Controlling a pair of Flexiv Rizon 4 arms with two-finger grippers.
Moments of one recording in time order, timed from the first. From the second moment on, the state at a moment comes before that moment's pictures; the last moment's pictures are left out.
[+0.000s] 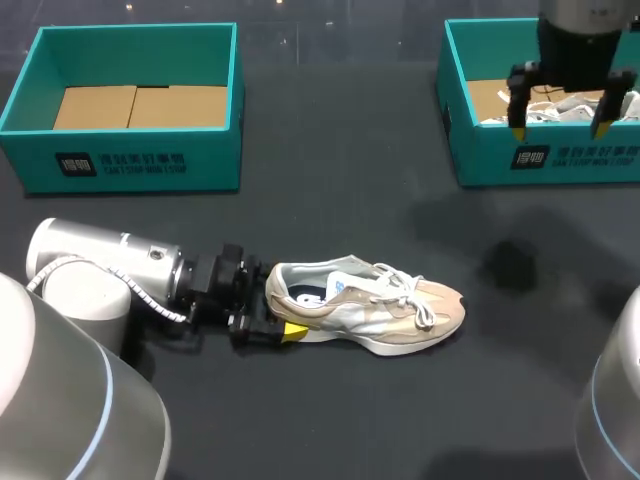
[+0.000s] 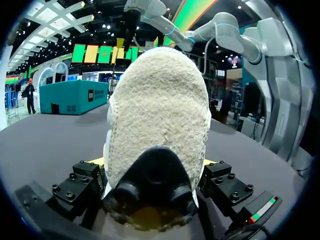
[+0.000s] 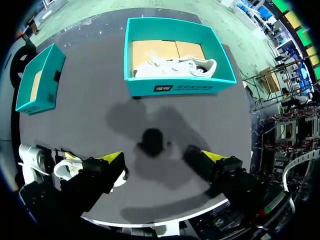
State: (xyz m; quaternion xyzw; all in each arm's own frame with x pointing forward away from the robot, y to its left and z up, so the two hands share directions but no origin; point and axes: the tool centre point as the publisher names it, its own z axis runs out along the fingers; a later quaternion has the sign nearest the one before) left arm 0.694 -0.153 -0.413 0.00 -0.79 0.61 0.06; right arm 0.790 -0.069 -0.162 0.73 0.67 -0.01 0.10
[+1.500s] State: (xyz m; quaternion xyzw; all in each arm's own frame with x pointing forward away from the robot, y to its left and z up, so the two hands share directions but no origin) left arm 0.694 -0.153 -0.413 0.00 -0.79 0.61 0.06; right arm 0.697 0.106 -0.212 0.73 0.67 -0.04 0.09
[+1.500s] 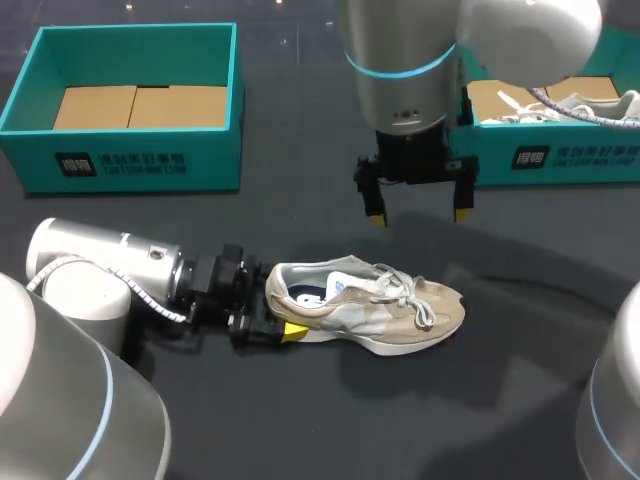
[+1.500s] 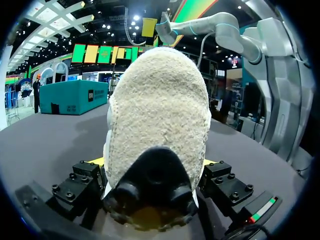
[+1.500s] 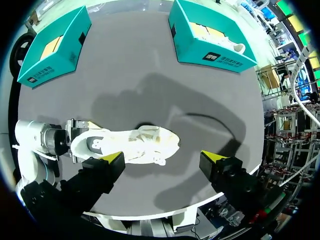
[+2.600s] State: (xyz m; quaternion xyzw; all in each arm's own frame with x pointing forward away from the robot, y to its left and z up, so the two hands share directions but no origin) left arm 0.694 -0.153 -0.413 0.00 -0.79 0.61 0.06; right arm 0.662 0.171 -0.271 0.71 0.70 -0.04 0.10
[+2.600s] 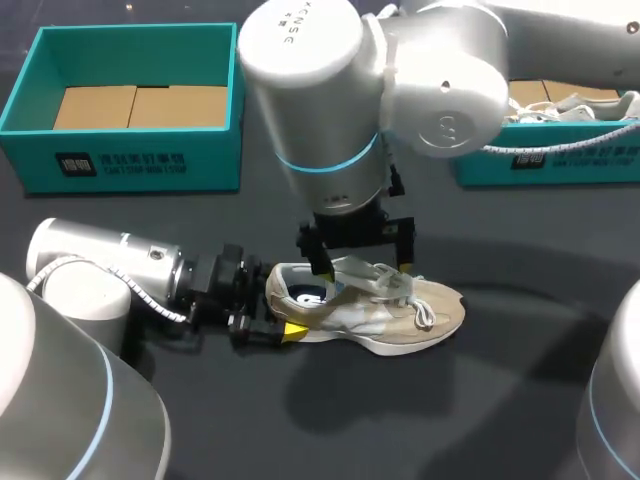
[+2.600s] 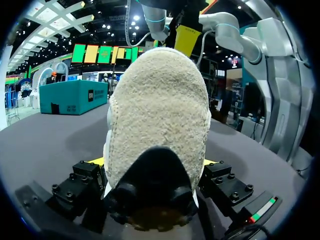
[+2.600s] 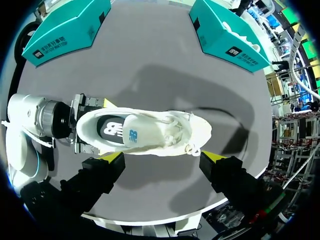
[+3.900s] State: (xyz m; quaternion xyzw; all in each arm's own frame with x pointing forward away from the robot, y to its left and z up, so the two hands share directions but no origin) left arm 0.694 -0.153 -0.413 0.00 -0.79 0.61 0.06; right arm 0.685 0.197 -0.330 0.67 0.72 -0.09 0.15
